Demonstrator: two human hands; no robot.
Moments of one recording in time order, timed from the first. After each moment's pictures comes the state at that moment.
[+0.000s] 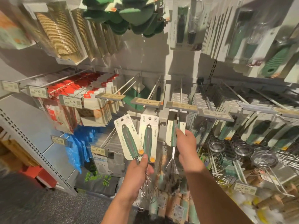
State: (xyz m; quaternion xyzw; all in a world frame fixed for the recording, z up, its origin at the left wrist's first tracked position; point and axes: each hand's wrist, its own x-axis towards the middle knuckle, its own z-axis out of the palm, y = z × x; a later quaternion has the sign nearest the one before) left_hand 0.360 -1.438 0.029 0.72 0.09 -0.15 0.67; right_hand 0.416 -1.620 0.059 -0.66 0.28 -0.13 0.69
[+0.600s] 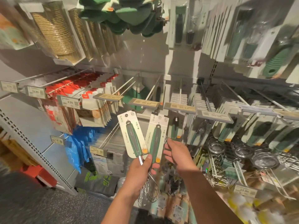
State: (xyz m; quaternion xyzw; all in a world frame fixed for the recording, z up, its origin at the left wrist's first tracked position) left_hand 0.362 -1.457 0.040 0.69 0.04 -0.15 0.71; right_hand 0.406 -1.619 0.031 -0.65 0.24 0.02 0.72
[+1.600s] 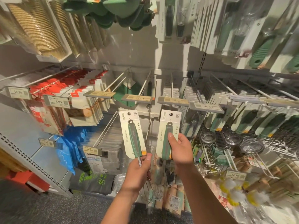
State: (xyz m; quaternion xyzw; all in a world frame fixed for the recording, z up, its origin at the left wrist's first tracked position) left_hand 0.350 -1.451 0.034 0.68 0.00 -0.18 0.71; right_hand 0.369 -1.607 0.041 -0.62 0.22 -0.16 0.74
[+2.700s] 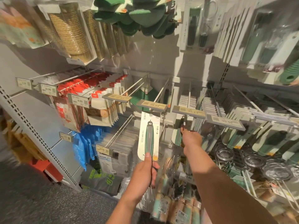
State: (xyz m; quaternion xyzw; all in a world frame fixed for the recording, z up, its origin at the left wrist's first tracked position) left_hand 0.361 -1.447 0.029 0.72 0.00 -0.15 0.68; right_hand 0.463 -1.639 0.067 -0.63 0.38 -0.09 0.67
